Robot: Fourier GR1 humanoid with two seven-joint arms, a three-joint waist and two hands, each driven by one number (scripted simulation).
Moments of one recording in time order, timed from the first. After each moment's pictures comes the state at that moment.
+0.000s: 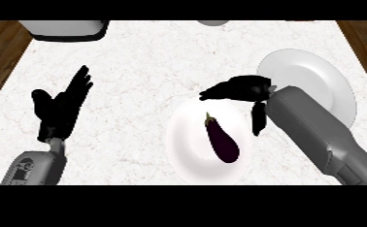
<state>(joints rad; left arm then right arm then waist) -0.17 0.30 -0.04 -1.39 0.14 0.10 0.15 -0.81 -0.39 0.70 -0.83 0.54 0.48 -0.62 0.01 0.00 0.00</state>
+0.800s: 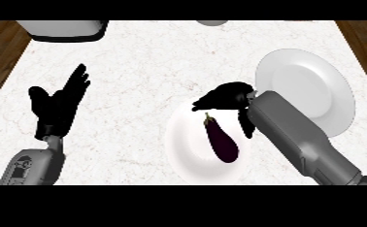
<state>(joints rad) -0.19 0.28 0.01 -1.38 0.11 0.07 0.16 -0.81 -0.27 0.71 -0.79 0.80 0.52 -0.56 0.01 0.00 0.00</state>
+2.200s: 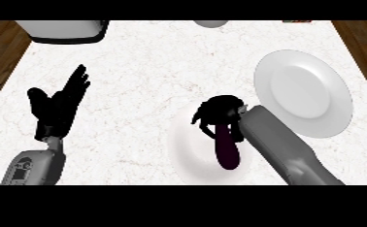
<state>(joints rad) -0.18 0.24 0.05 -1.39 0.07 0.03 0.16 -0.71 -0.19 0.66 -0.82 1.06 0.43 -0.64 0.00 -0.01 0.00</state>
